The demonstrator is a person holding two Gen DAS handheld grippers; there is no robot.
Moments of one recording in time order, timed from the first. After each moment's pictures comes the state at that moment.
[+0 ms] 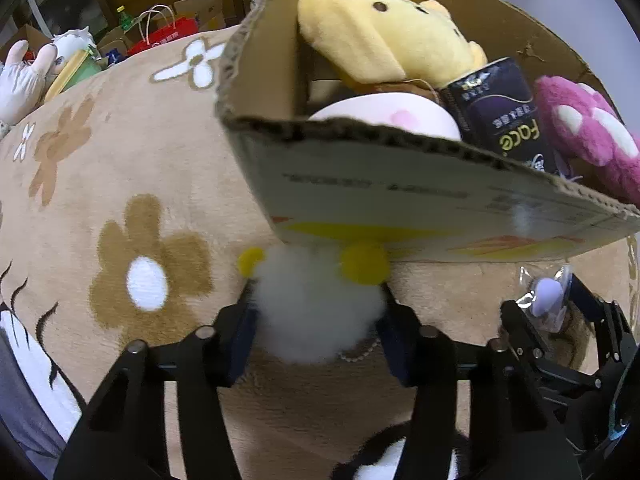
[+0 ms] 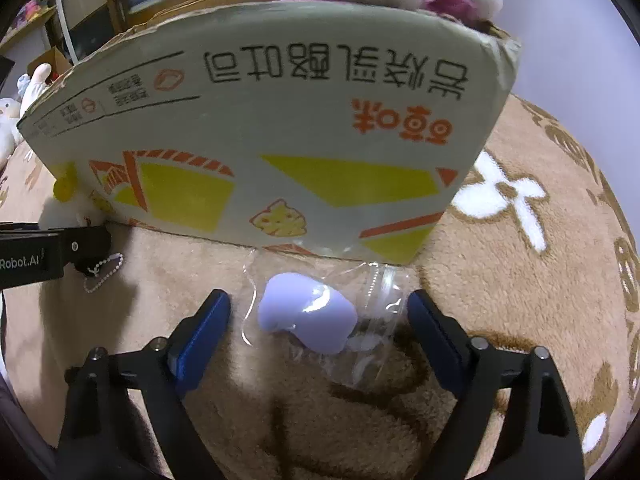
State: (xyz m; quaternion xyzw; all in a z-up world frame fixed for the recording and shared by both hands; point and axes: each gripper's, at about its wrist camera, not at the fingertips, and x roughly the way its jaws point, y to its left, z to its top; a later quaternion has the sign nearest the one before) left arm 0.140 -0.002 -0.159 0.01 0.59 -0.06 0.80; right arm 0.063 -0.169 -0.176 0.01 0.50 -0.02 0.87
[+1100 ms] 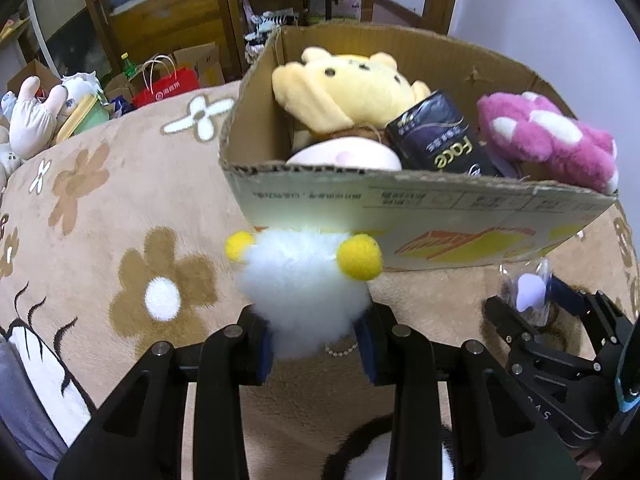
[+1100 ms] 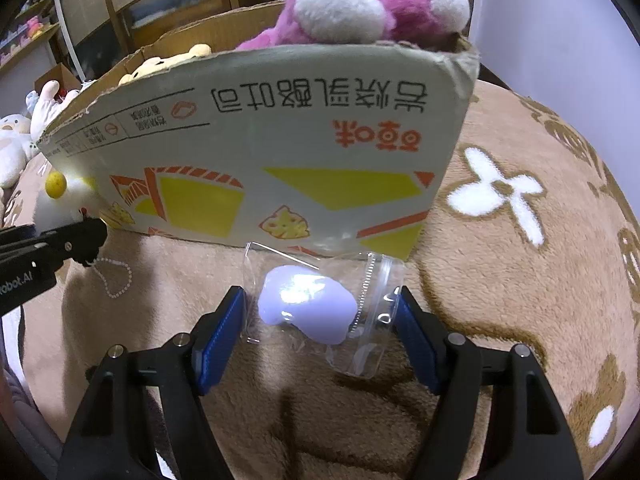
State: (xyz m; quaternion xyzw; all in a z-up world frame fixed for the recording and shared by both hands) left arm 0.078 -0.031 -0.114 0.04 0.51 -0.07 0.86; right arm 0.048 -0.184 -0.152 0.04 0.49 0.00 0.87
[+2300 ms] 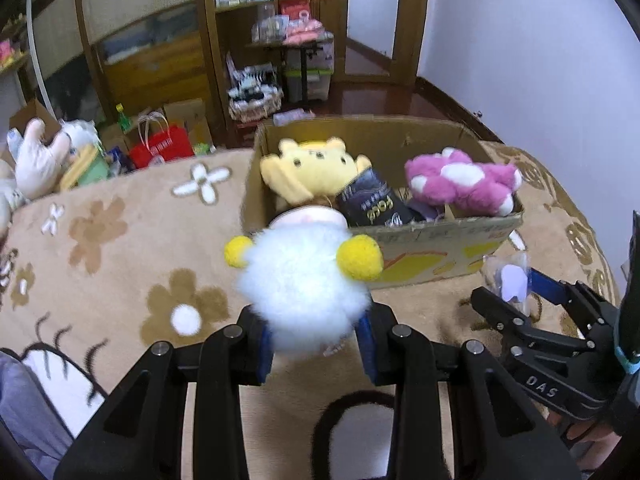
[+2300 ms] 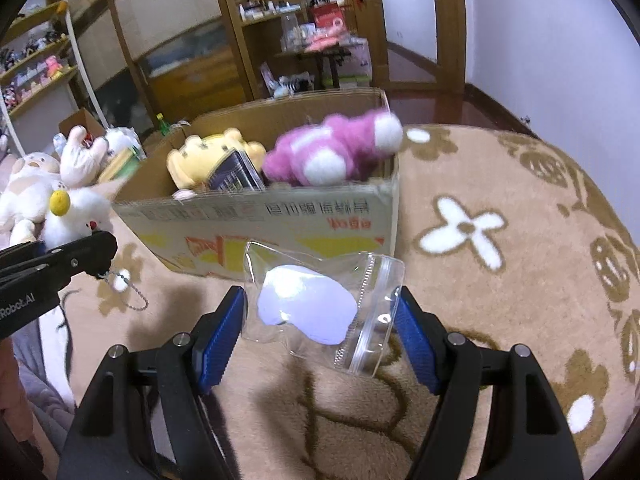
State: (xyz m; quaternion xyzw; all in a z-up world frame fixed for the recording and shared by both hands) left arm 0.036 -0.033 -0.035 0.05 0.42 -0.11 0.90; right arm 0.011 -0.206 -0.082 0.08 0.41 0.02 0.91
